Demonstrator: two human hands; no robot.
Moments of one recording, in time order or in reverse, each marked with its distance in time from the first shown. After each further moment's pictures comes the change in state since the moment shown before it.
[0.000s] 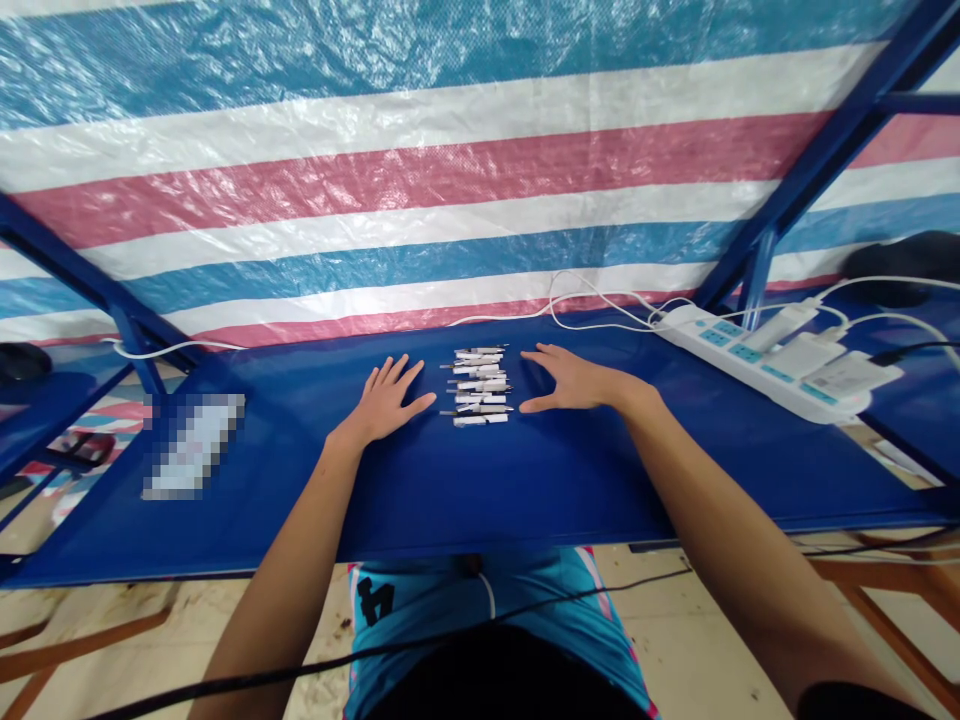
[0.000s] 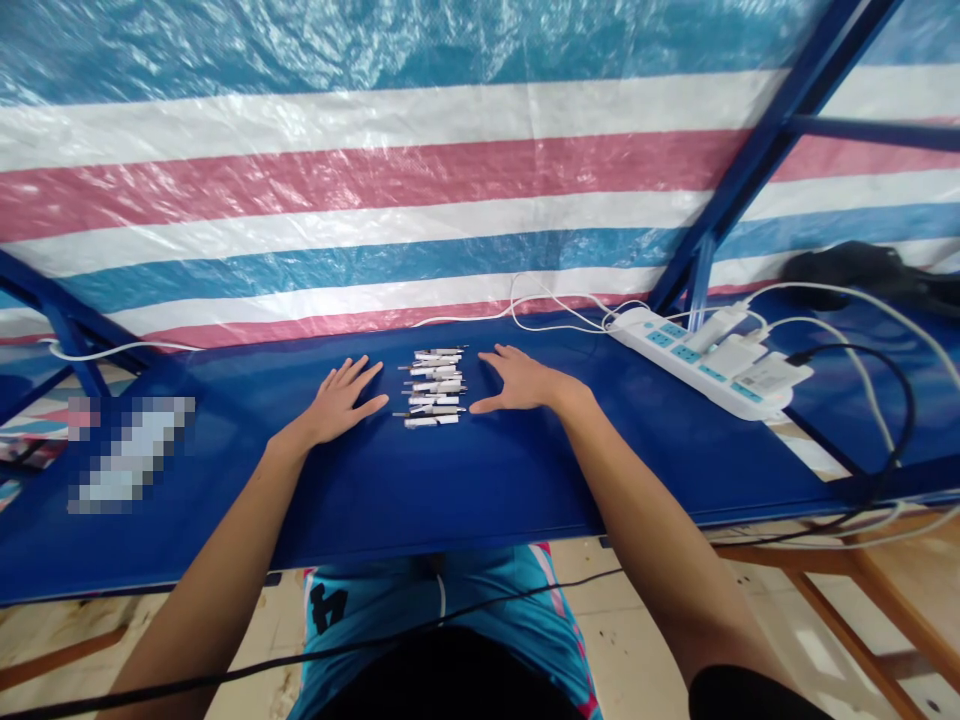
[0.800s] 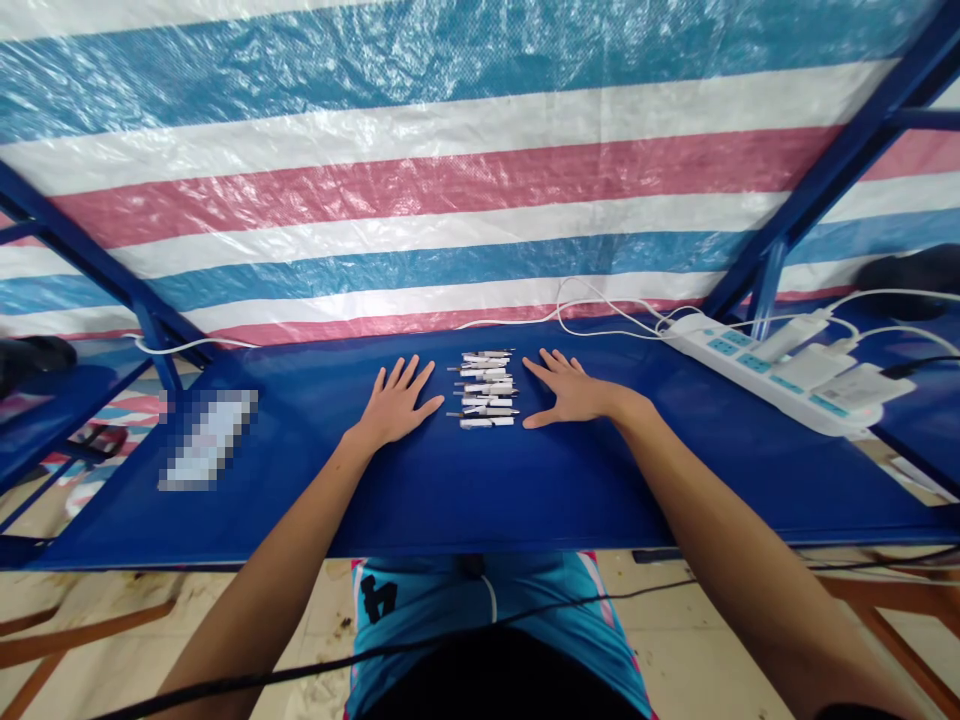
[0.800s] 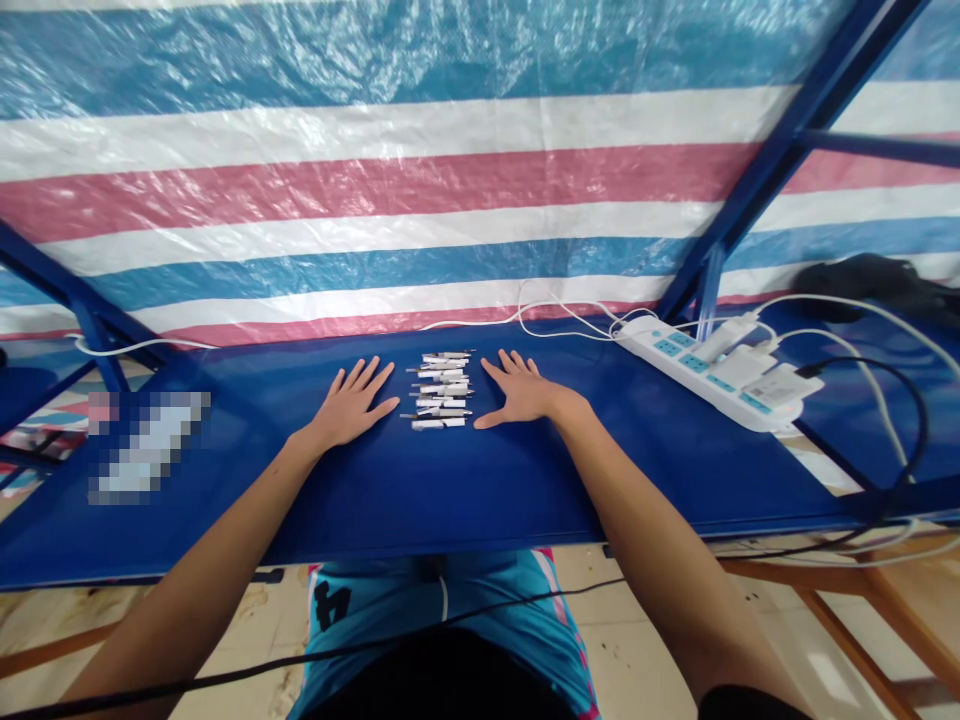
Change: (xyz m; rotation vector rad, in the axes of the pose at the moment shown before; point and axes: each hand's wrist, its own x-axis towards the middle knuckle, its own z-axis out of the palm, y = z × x) left_hand -0.002 0.009 0.008 0.208 0.042 -0.009; right_hand 0.003 -0.003 0.010 -0.118 -0.141 0.027
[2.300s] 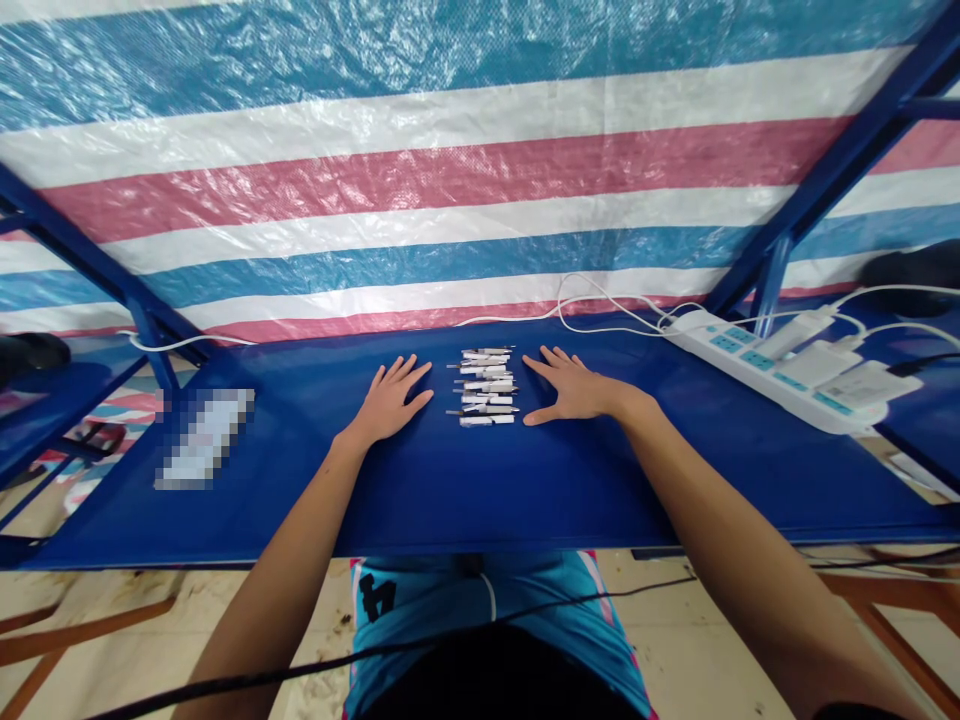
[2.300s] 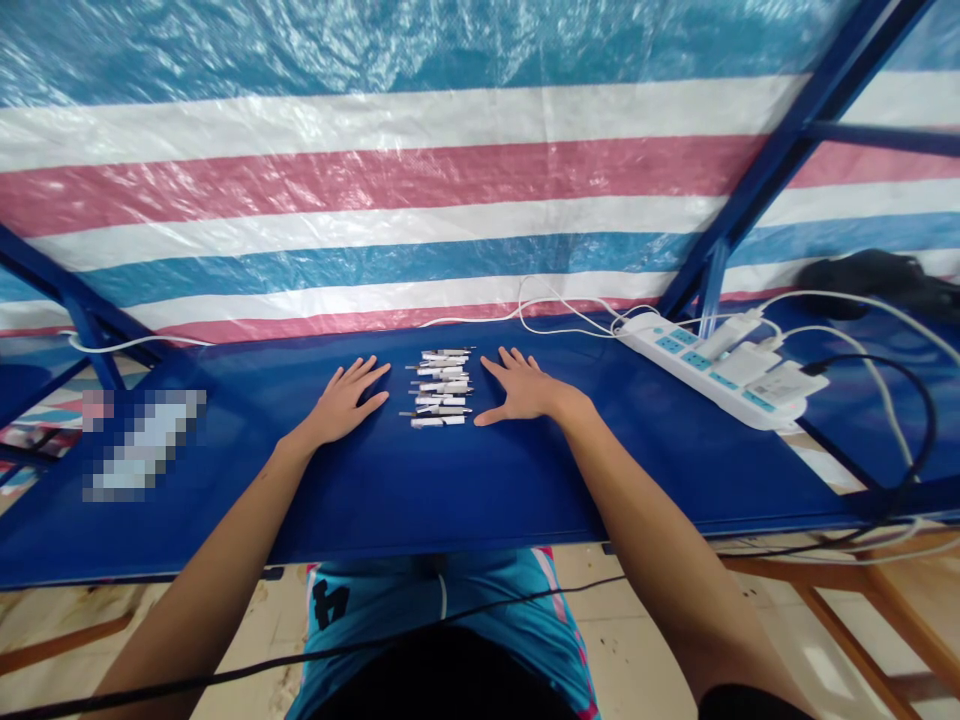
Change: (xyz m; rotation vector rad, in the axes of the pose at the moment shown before) left_hand -0.001 -0.009 -0.003 -0.109 0.014 0.026; right_hand -0.004 -0.007 -0.005 -0.003 0.014 0.032
